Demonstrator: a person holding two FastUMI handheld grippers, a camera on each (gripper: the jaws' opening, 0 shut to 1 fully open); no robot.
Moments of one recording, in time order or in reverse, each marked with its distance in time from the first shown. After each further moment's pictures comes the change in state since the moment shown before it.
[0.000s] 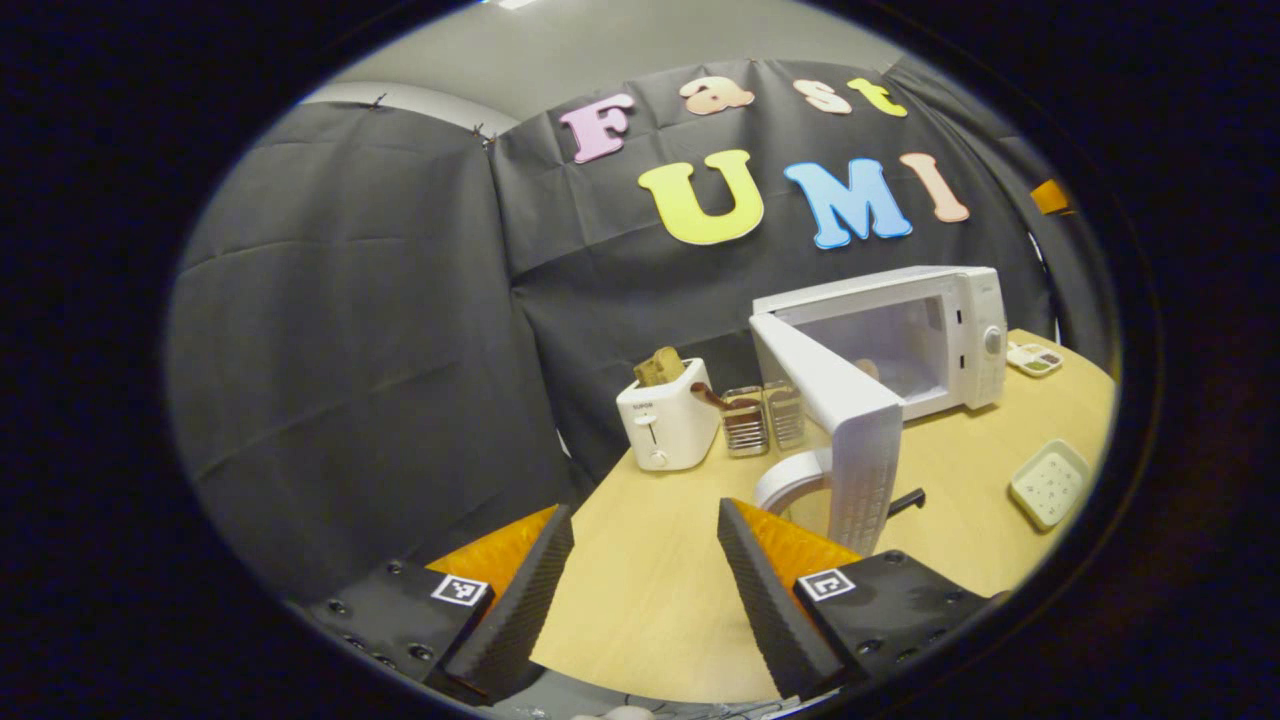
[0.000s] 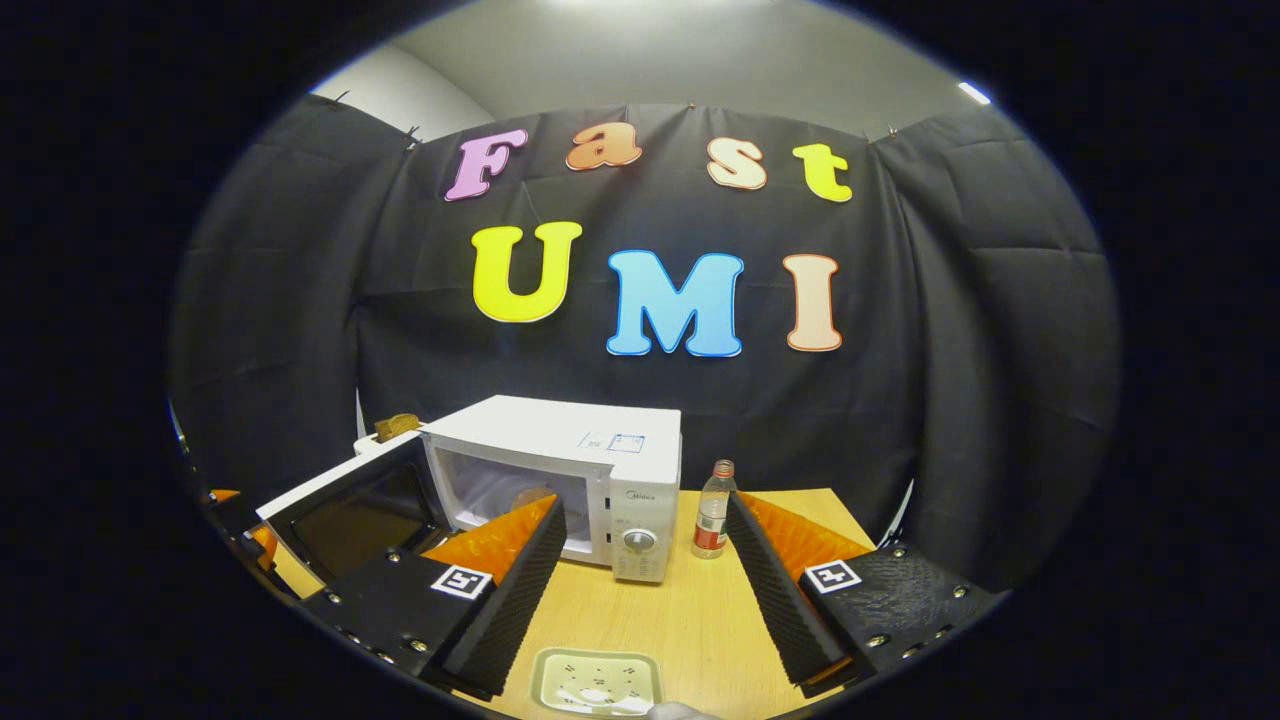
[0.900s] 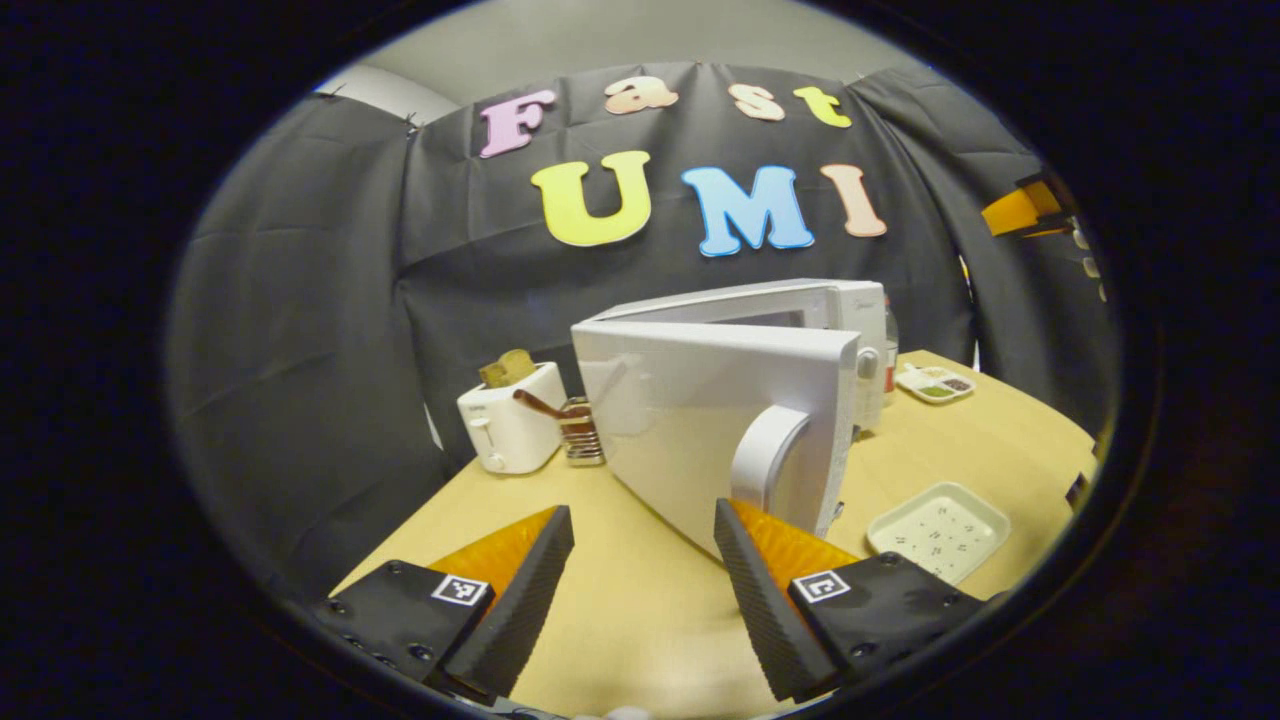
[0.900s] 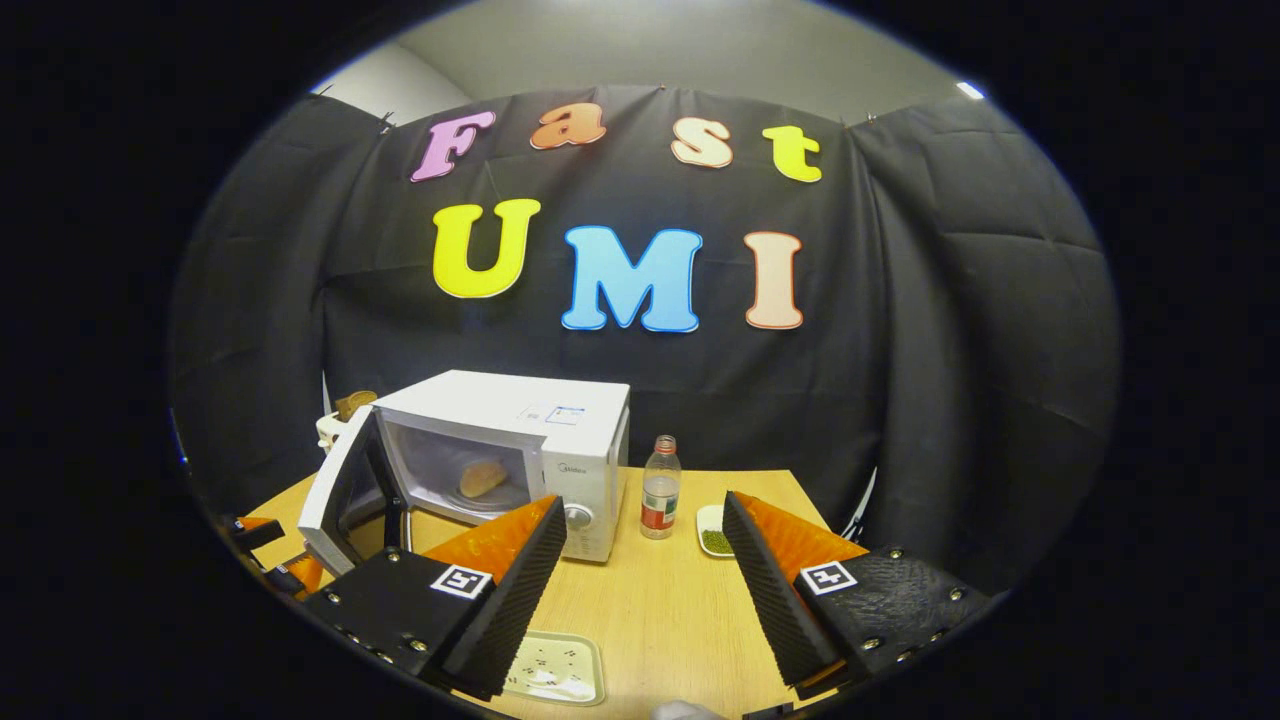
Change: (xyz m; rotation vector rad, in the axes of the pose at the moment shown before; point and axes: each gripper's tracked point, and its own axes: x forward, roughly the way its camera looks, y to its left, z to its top) left arm -0.007 -0.201 0.038 -0.056 -0.021 -0.300; right arm -0.004 -0.072 -0.020 0.008 0.084 -0.092
